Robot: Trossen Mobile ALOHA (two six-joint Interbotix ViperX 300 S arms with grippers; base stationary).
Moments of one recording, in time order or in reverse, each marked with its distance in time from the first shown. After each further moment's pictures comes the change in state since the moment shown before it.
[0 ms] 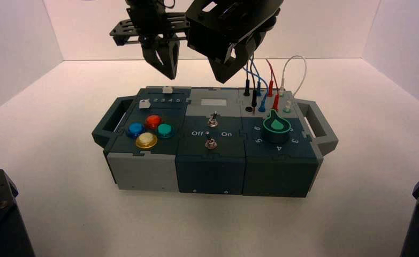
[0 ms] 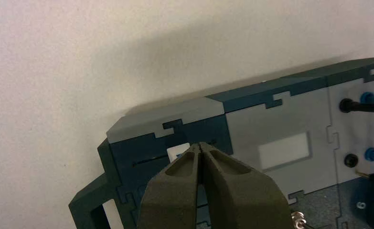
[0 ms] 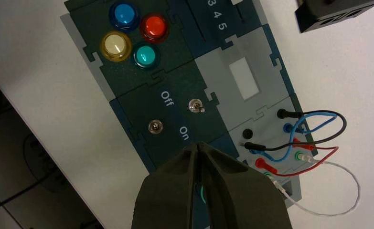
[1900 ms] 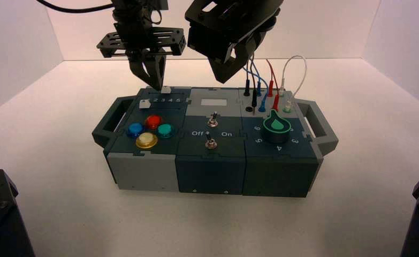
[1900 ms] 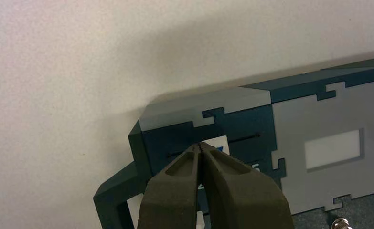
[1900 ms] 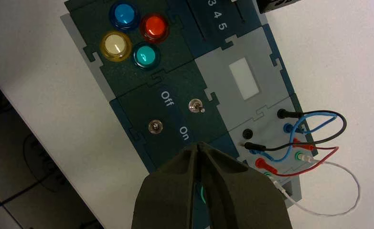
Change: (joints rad) left arm 0.049 0.005 0.074 0.035 -0.060 -0.011; right arm 0.000 -0.002 0.002 0.000 0.000 0.000
